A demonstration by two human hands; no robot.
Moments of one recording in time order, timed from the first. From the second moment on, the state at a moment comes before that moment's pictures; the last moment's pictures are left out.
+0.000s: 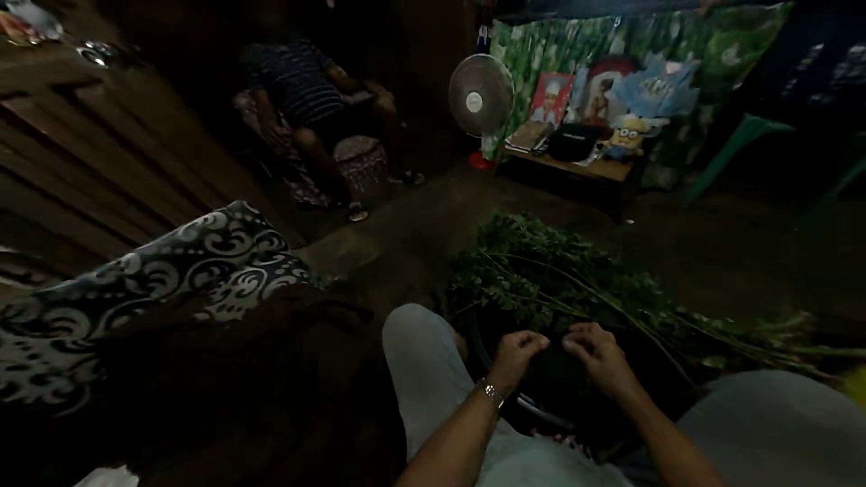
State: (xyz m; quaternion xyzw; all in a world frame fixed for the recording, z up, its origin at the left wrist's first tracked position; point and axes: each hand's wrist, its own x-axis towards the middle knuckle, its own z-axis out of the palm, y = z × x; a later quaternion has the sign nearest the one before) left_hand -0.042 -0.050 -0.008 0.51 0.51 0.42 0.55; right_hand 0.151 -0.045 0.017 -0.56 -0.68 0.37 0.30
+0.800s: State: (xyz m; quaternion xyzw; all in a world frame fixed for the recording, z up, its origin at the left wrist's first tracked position) left_hand -0.034 -0.049 -0.011 0.38 0.48 0.48 0.62; right_hand 0.155 -0.042 0.025 -0.58 -0.62 0.47 0.25
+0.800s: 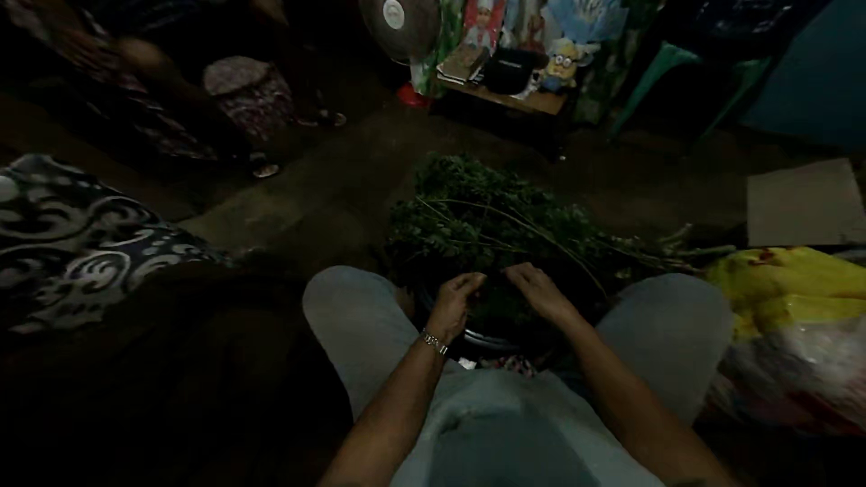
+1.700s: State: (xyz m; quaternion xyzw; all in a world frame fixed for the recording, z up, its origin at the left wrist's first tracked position) left_hand -0.053 -0.046 -0.025 0.79 0.45 0.31 0.29; right_hand 0.166 -0.037 0.028 -0.51 -0.80 0.29 0.11
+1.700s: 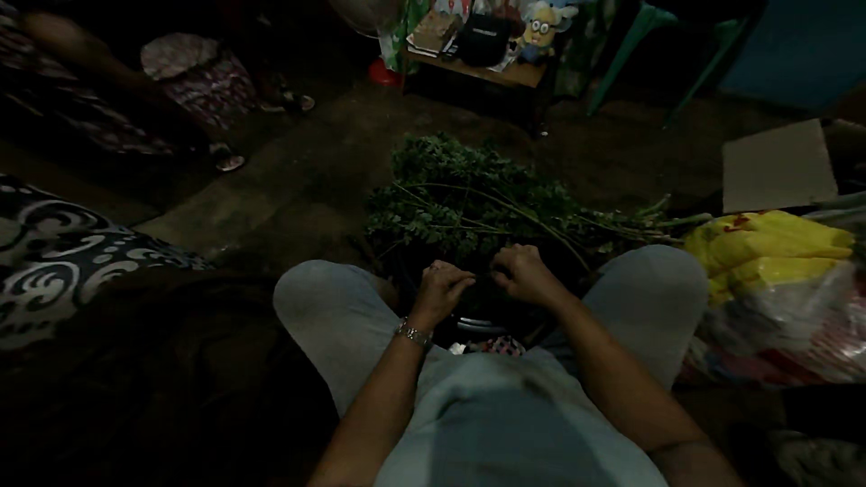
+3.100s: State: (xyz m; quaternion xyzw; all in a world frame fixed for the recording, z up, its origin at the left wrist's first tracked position) left_hand -0.036 -0.051 -0.012 0.45 0.49 0.45 0.59; right_hand 0.154 -0.042 0.031 -0.58 -0.57 0.51 0.29
